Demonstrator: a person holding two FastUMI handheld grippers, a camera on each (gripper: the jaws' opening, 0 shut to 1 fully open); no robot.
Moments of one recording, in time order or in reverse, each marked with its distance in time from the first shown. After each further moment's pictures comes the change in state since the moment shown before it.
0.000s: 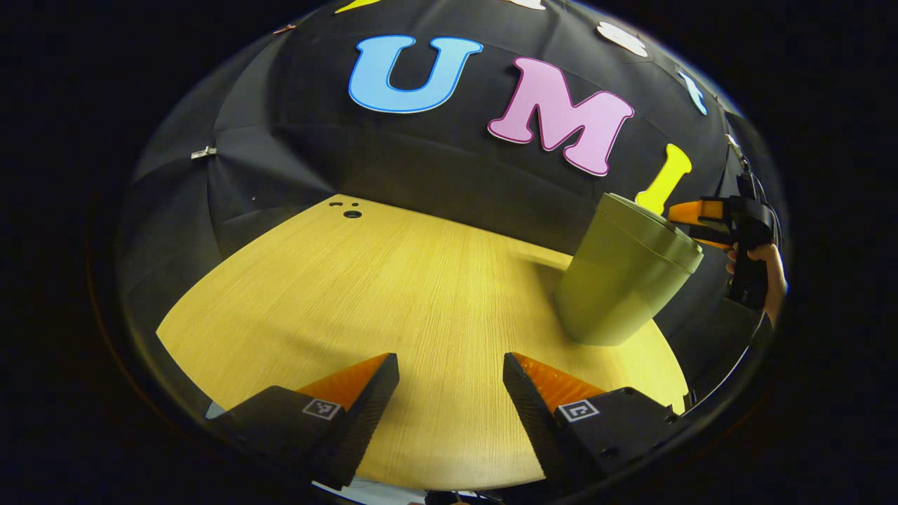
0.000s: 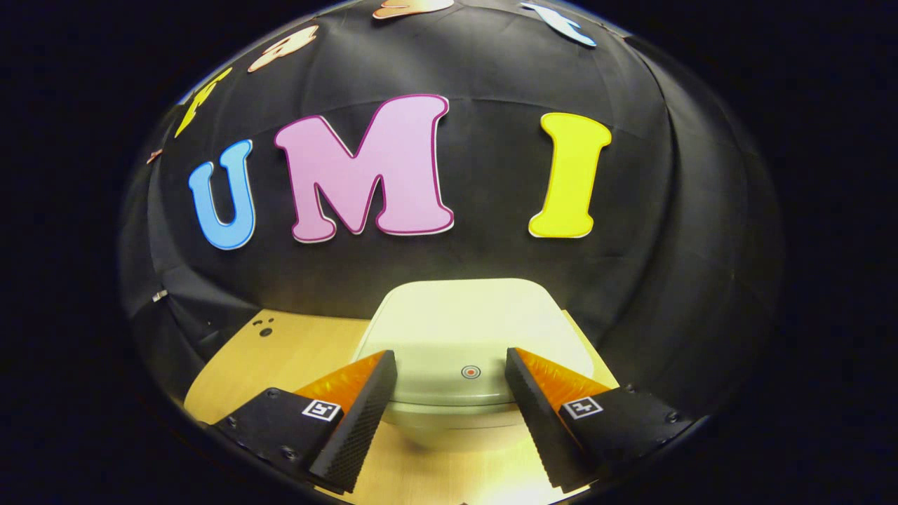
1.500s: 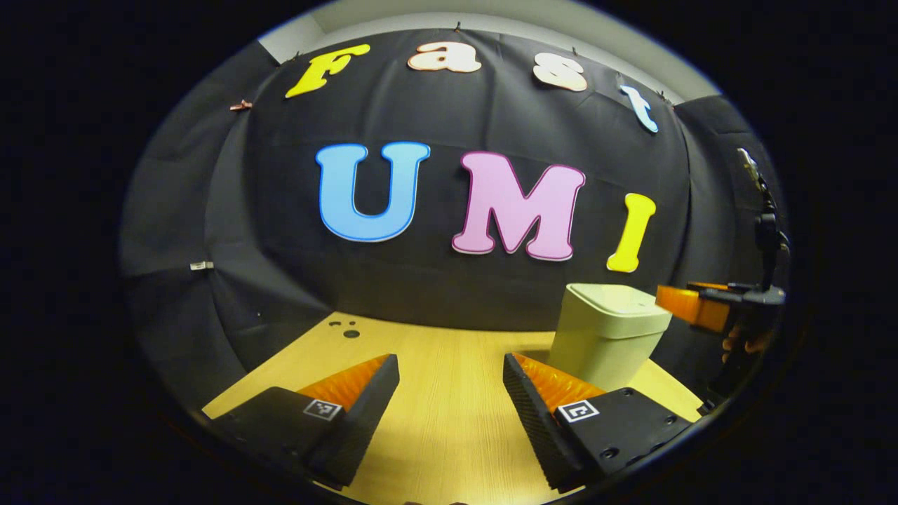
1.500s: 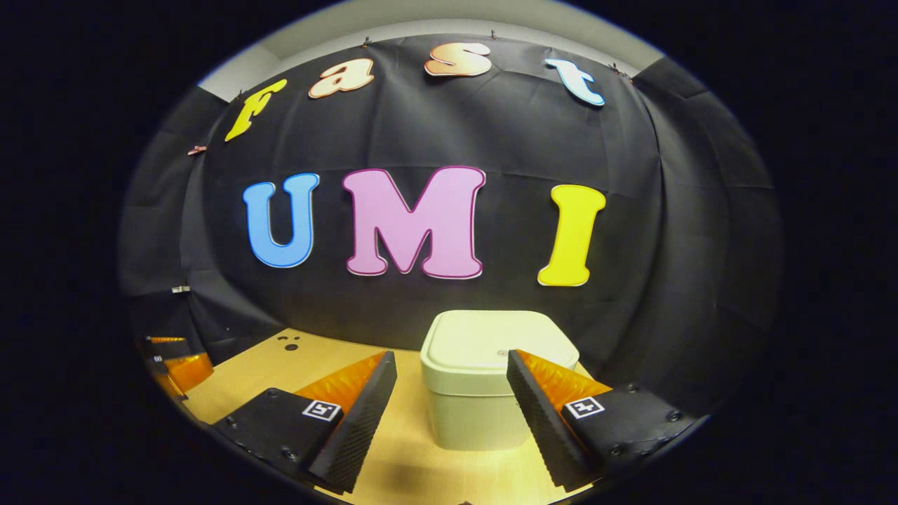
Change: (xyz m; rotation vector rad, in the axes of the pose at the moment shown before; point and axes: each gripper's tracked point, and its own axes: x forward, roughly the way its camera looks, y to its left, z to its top) left arm -0.074 -0.067 0.149 0.198 -0.426 -0.009; right arm -0.128 0.060 -0.003 -0.064 -0.255 0.066
